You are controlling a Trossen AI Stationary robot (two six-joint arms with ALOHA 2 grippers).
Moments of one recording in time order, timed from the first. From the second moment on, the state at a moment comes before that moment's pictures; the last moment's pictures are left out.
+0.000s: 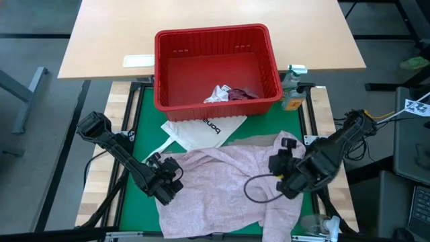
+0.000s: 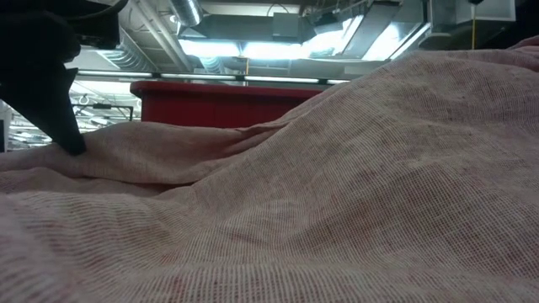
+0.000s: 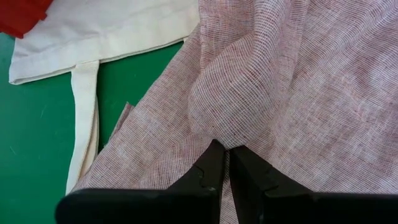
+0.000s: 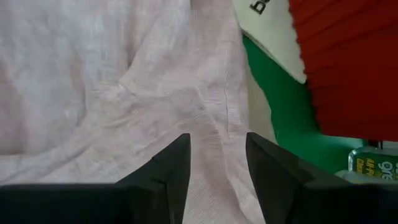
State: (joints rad) left arm -0.69 1.67 1.02 -0.97 -0.57 -1.40; right arm 0.70 1.49 1.52 -1.48 0.48 0.73
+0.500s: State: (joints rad) left arm -0.69 1.67 1.02 -0.97 -0.57 -1.40; right arm 0.46 1.49 1.39 -1.41 0.21 0.51
